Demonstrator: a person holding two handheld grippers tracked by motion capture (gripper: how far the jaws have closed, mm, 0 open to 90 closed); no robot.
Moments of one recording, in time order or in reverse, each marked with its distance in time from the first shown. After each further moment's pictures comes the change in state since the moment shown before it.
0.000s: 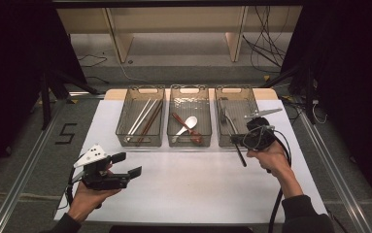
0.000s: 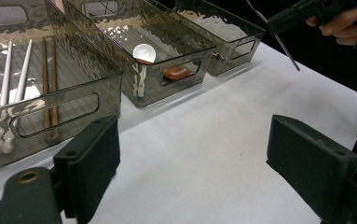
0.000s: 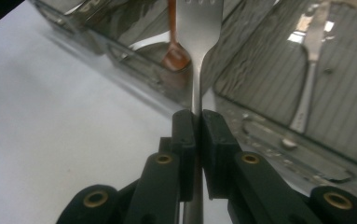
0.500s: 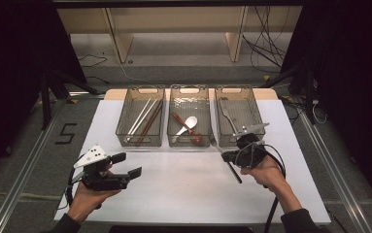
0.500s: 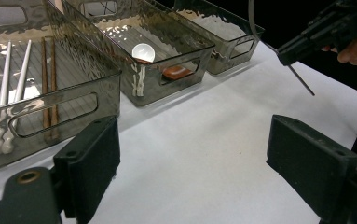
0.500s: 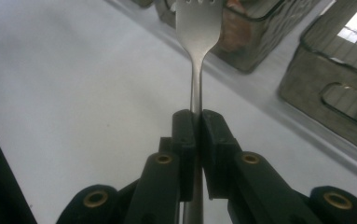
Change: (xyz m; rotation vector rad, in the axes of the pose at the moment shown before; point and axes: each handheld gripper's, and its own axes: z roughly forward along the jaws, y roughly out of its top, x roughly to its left) left arm -0.001 0.000 -0.001 0.004 -0.002 0.009; right arm 0.036 -0.026 0.008 0.091 0.094 -0.087
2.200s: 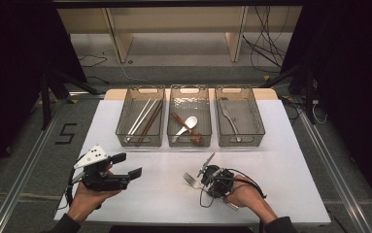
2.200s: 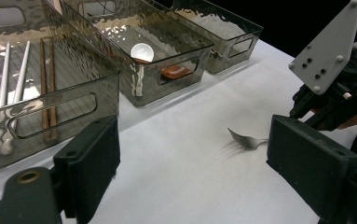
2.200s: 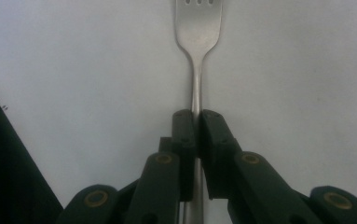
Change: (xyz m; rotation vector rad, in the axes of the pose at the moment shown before) left arm -0.001 0.000 0.000 0.003 -0.002 0.009; right arm 0.073 -0.027 0.079 0.480 -0.032 -0.336
